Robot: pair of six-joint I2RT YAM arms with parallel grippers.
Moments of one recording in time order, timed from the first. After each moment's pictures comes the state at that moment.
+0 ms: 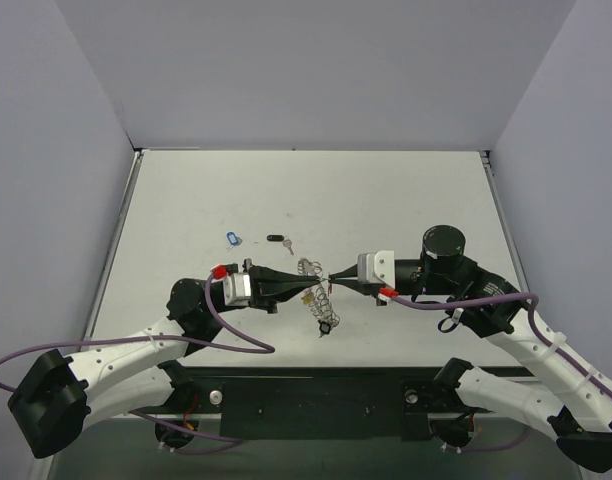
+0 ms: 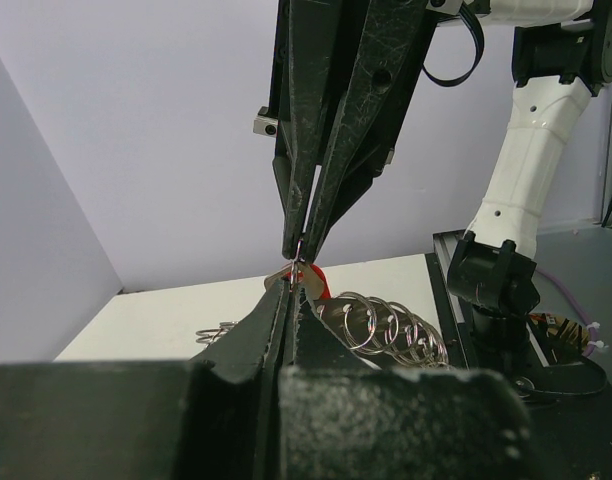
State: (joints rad) left arm -0.84 0.98 0.43 1.09 0.62 -0.10; right arm 0.80 0.86 1.02 -0.39 -0.65 -0.62
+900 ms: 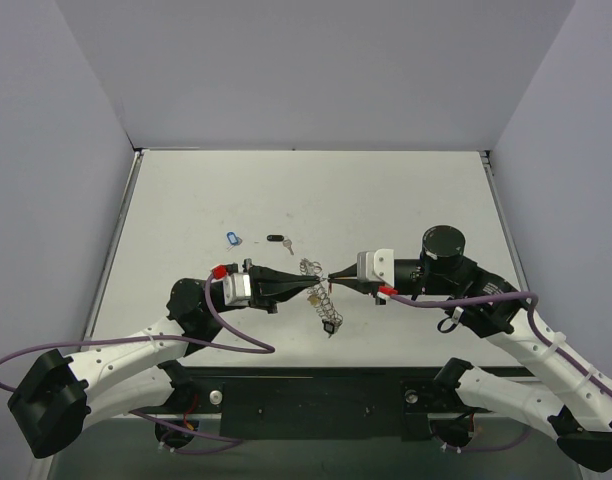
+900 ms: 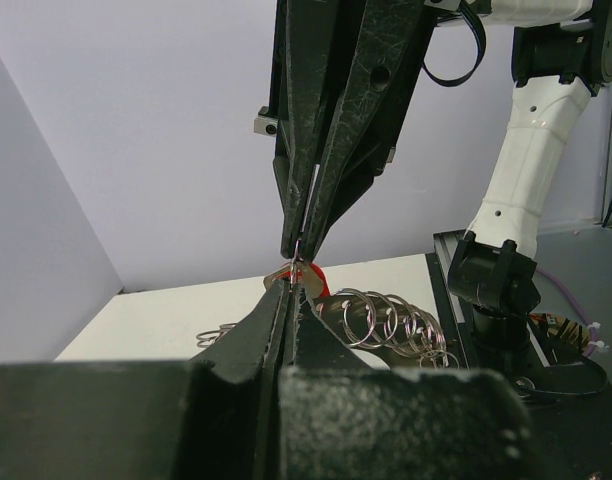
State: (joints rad) left arm -0.84 0.98 0.43 1.09 0.62 -0.10; right arm 0.81 0.86 1.02 -0.38 -0.64 -0.60
